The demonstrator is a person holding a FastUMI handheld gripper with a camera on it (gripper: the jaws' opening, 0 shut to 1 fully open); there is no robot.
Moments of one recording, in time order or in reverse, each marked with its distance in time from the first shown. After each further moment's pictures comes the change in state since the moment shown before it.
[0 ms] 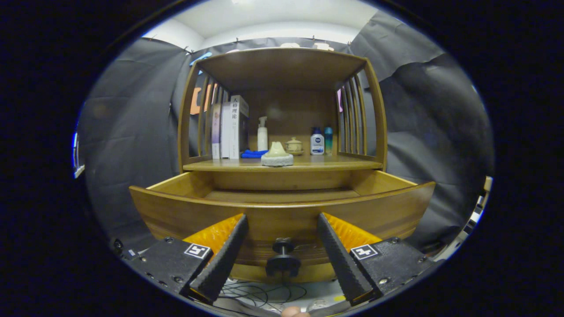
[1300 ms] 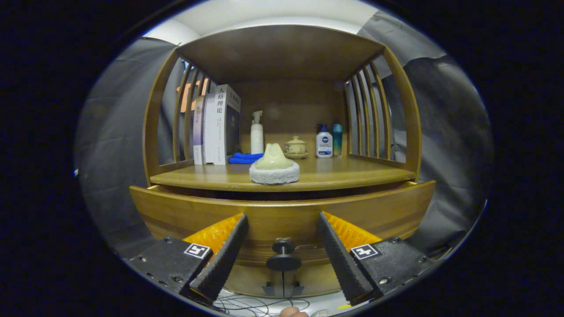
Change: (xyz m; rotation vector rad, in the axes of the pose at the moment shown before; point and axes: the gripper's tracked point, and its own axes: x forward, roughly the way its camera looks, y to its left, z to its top) arm 0.123 0.003 0.029 0.009 0.022 -0.015
